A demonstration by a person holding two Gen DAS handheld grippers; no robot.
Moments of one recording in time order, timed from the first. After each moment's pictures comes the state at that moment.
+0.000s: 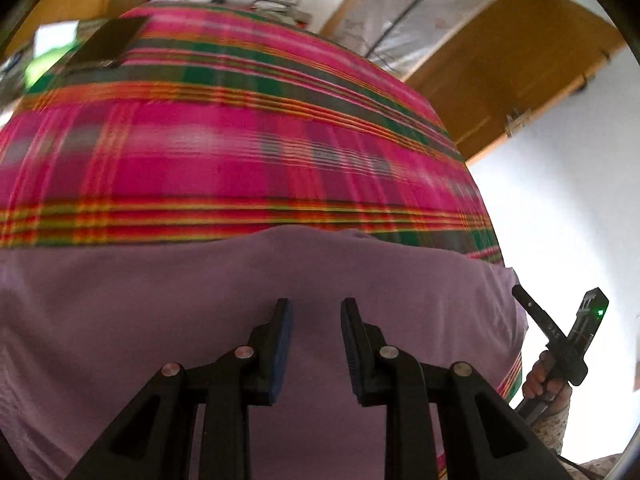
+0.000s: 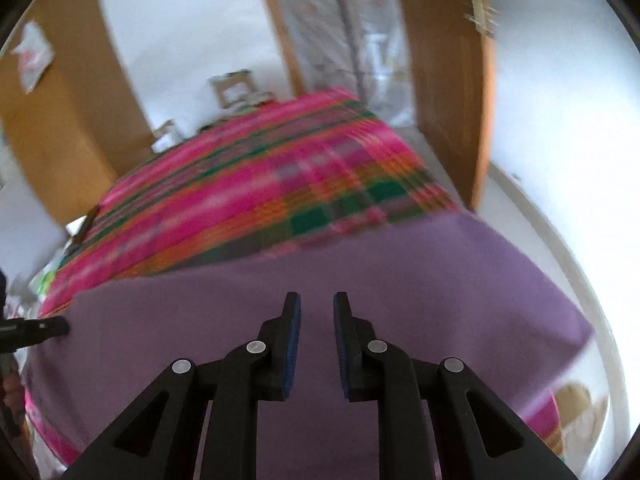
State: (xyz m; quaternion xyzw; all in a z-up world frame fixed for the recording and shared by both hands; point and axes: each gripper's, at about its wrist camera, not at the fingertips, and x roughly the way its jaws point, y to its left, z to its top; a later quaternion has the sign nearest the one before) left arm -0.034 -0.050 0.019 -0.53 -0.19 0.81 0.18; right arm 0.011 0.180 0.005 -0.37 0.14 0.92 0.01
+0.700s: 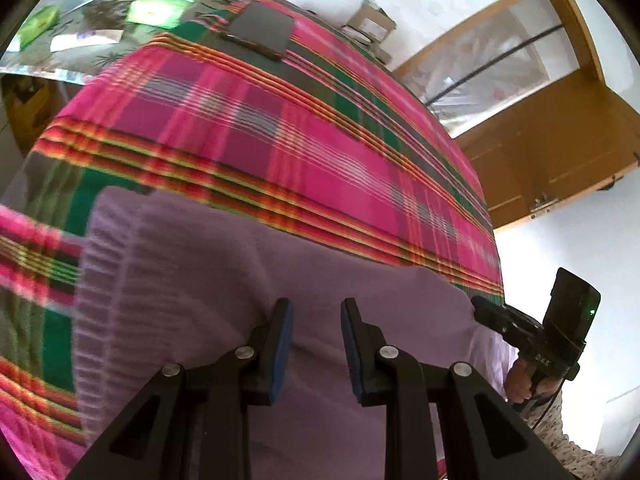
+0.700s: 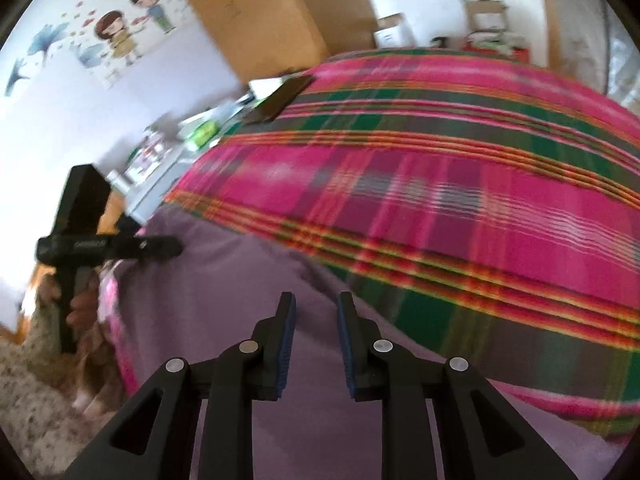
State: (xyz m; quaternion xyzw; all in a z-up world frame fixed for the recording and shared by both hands) left arm -0.010 -0.162 0.008 -0.51 -0.30 0.80 0.10; right arm -0.109 -0.008 -0.001 -0.48 0.01 0.80 -0.37
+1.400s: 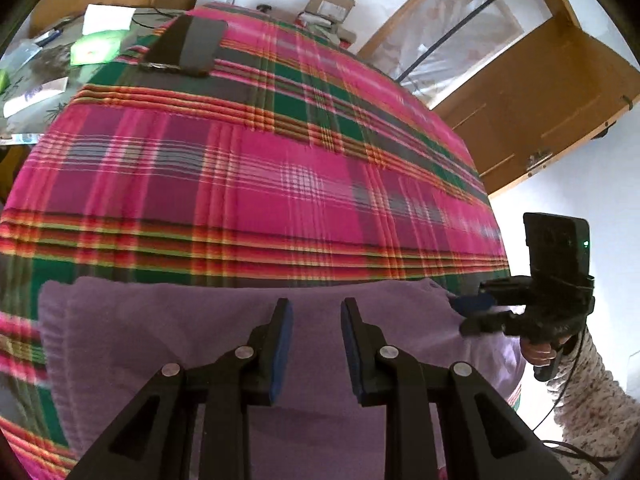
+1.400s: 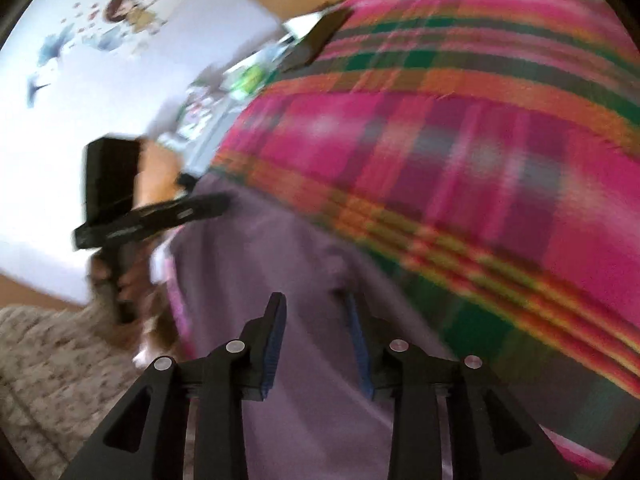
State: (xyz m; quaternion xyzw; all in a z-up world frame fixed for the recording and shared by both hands) left arm -0.048 -0.123 0.026 -0.53 -0.22 0.81 0.14; right arm -0.150 -0.030 -0.018 -0.59 0.06 0.65 -0.47
